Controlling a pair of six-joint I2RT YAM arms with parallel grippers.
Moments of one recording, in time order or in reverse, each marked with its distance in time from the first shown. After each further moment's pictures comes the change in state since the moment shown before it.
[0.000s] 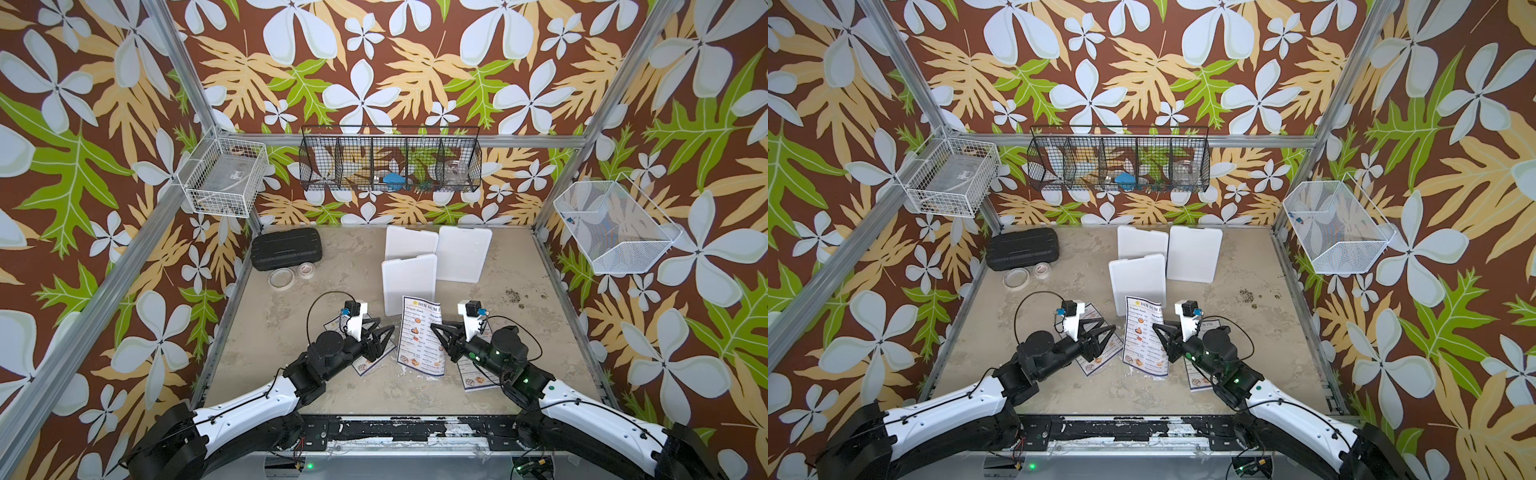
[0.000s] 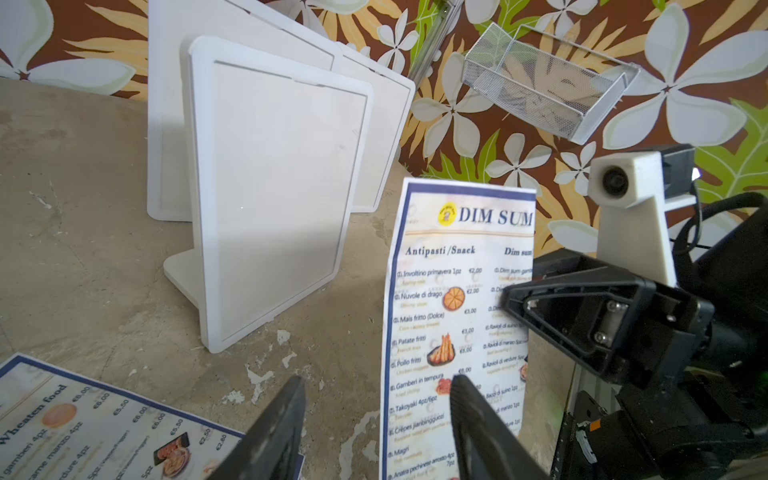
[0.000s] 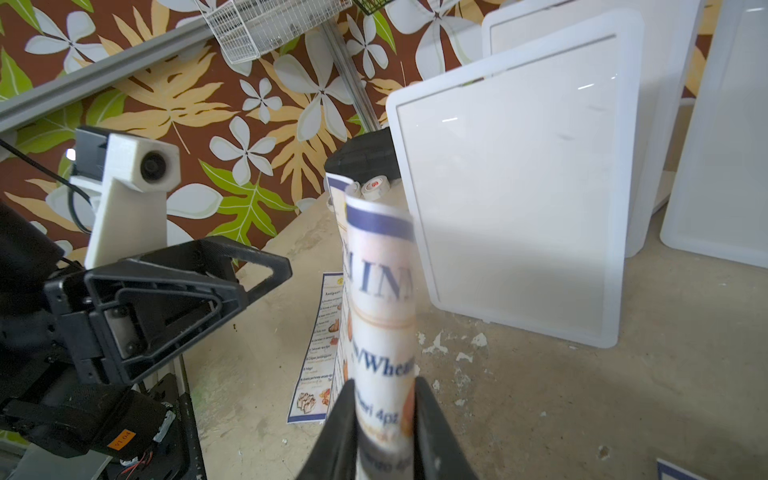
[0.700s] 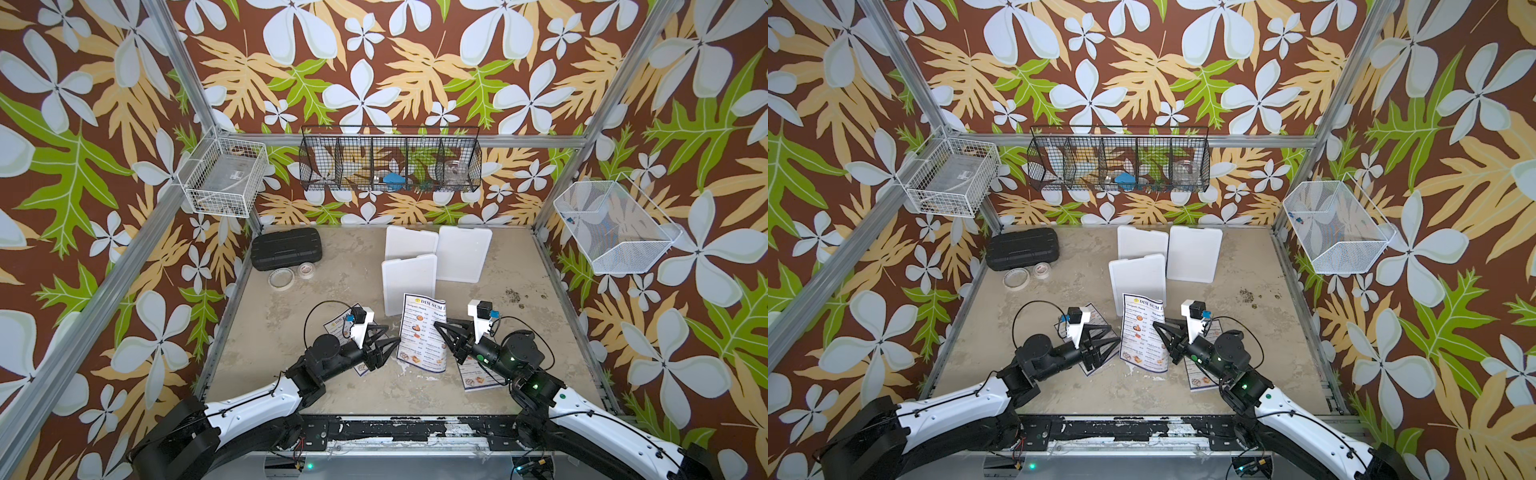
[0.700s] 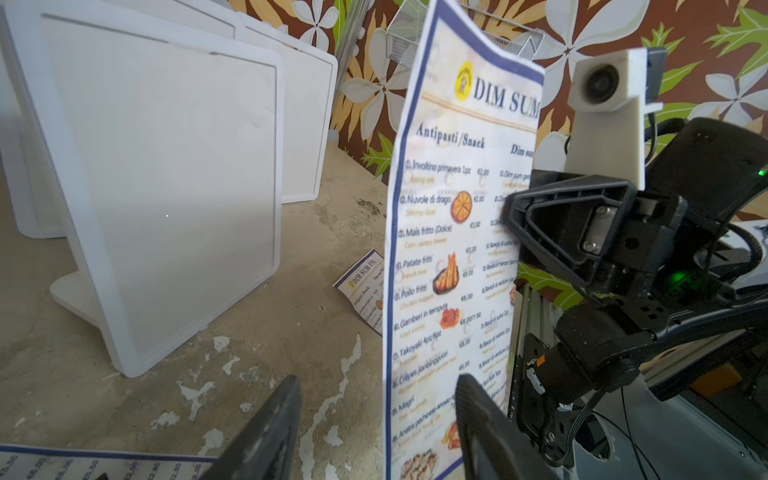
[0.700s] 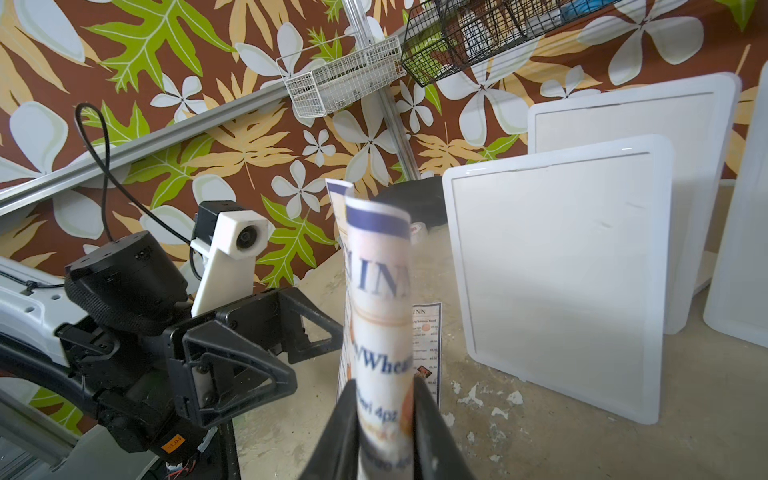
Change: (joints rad) left arm 0.036 0.086 -0.042 0.193 0.209 0.056; right arm 0.001 -0.111 0.003 0.039 -0.071 -0.013
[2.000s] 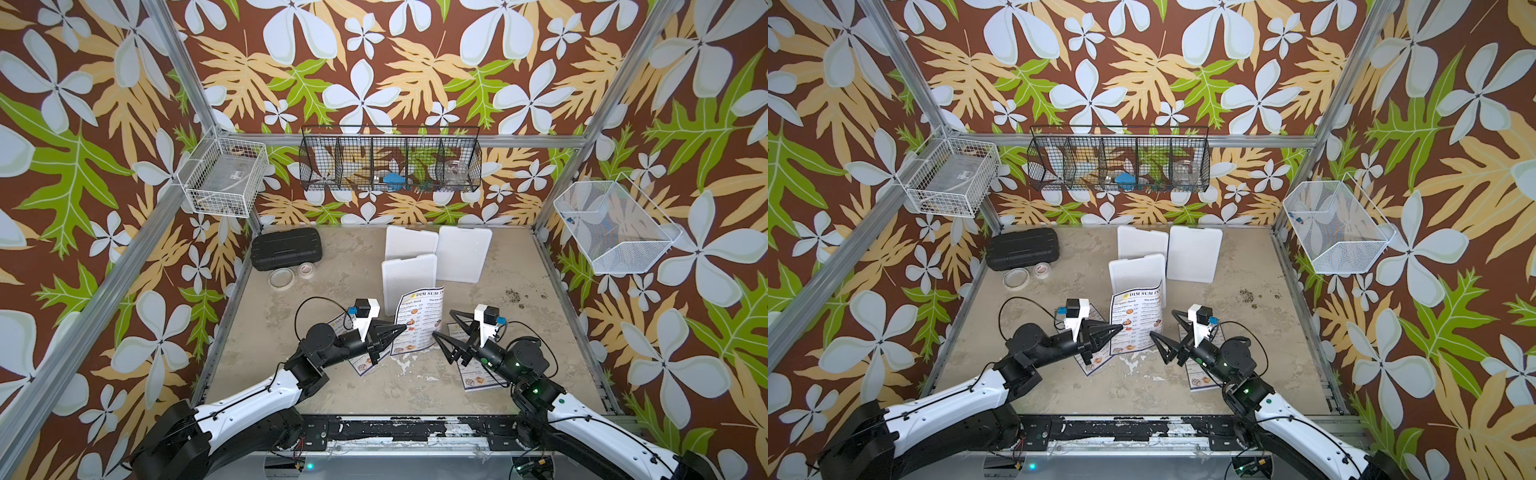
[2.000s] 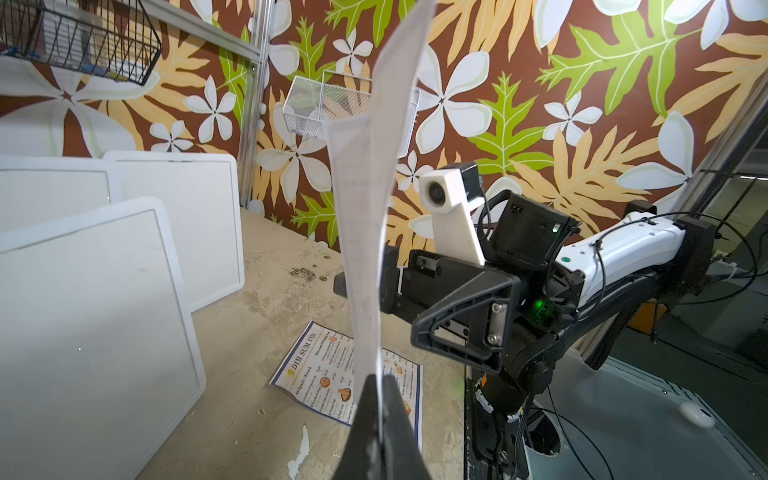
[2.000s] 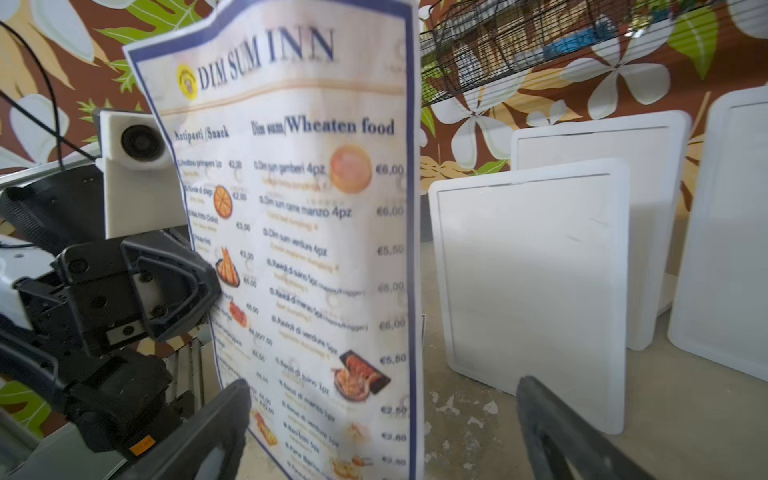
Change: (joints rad) left arm 0.011 -0.056 0.141 -0.005 0.197 0.097; right arm -0.063 -0.026 -0.099 0.137 -0.073 -0.049
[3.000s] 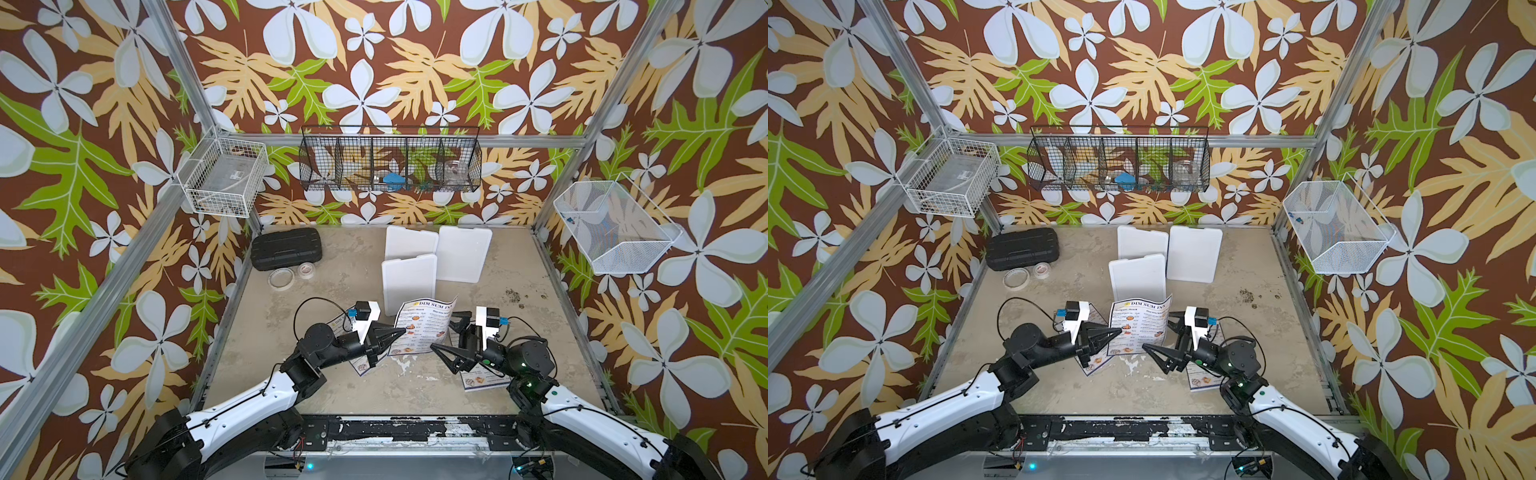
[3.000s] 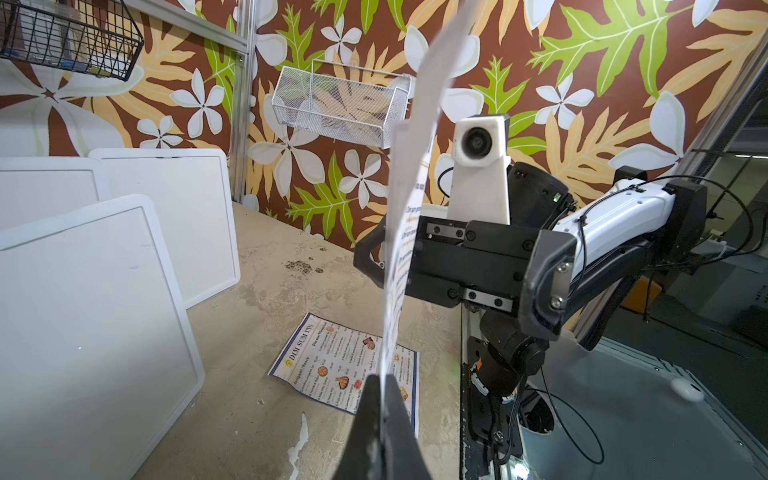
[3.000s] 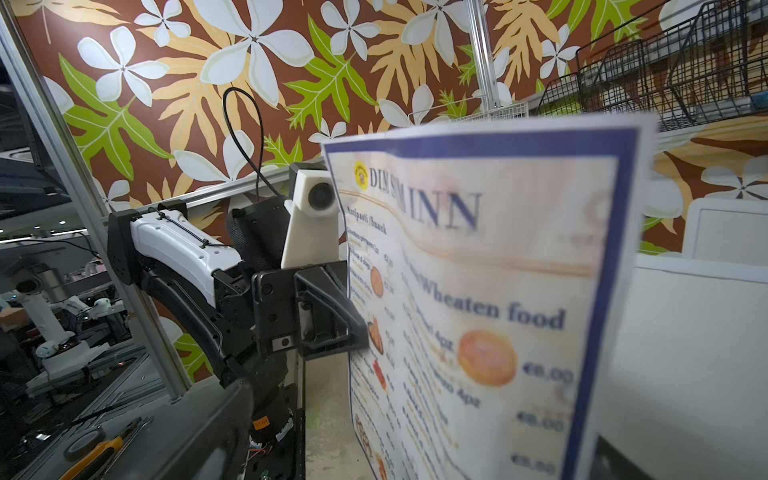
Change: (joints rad) left arm 0.000 -0.025 0.012 -0.081 0.026 0.026; right arm -0.002 0.106 0.034 0.285 -0.260 0.076
